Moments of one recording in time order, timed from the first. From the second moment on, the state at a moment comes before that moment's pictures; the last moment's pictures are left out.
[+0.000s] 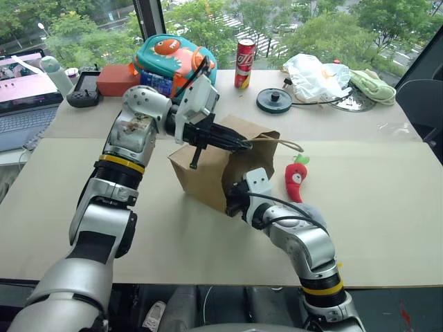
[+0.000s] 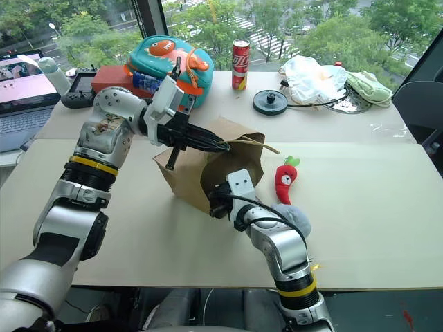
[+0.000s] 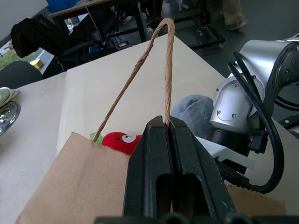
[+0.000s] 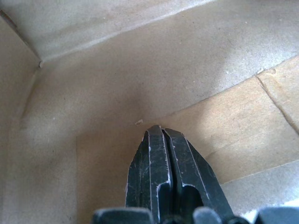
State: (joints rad) left arm -1.08 0.43 -0.21 0.49 -0.35 0.07 -1.59; right arm -0.28 -0.01 0.18 -0.37 0.27 0.99 0.17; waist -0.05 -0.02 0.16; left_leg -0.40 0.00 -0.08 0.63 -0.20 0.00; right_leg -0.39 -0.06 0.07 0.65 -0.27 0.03
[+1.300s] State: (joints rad) left arm -1.02 0.48 -0.17 0.47 -0.32 0.11 -1.54; right arm 0.12 -0.54 -0.48 -0.90 0.78 1.36 0.29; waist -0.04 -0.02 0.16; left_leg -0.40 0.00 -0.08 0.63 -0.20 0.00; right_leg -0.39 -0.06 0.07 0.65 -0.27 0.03
